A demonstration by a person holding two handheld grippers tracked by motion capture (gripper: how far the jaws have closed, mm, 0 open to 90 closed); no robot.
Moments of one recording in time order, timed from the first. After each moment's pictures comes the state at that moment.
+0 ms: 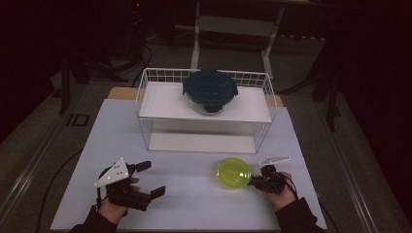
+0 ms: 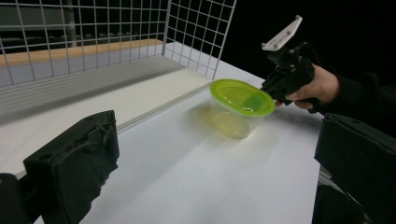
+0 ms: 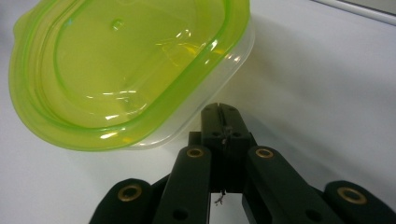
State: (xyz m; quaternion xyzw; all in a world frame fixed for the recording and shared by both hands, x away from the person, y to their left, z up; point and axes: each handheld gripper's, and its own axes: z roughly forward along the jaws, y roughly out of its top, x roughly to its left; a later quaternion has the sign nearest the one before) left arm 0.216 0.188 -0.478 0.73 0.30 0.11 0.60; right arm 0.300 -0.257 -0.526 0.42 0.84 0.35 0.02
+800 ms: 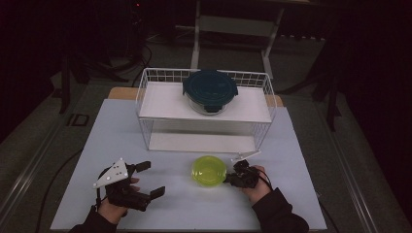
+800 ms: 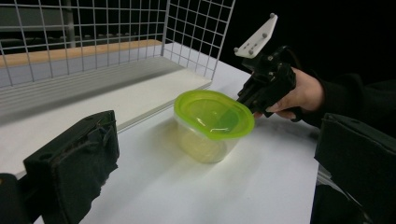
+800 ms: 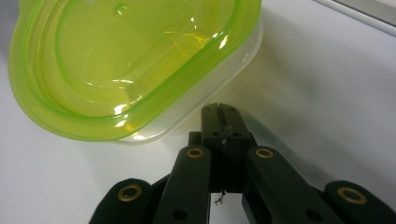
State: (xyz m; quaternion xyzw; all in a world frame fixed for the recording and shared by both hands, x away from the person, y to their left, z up) left arm 0.215 0.189 -0.477 0.73 0.30 0.11 0.61; right arm 0.315 -0.183 -0.529 0.36 0.87 0.34 -0.01
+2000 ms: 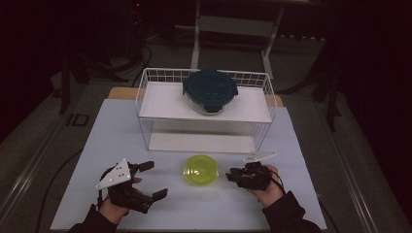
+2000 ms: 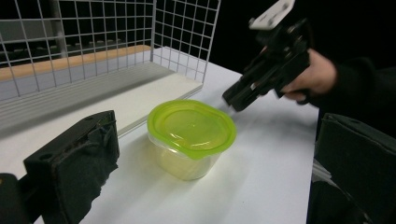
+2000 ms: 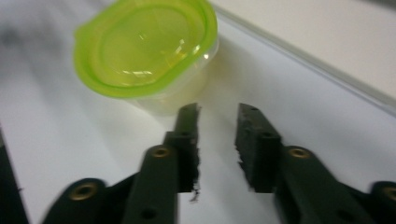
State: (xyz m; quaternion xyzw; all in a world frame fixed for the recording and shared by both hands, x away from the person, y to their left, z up) left arm 0.215 0.182 -0.472 0.74 0.27 0.11 0.61; right arm 0.293 -0.207 -0.490 0.34 0.85 0.39 0.05
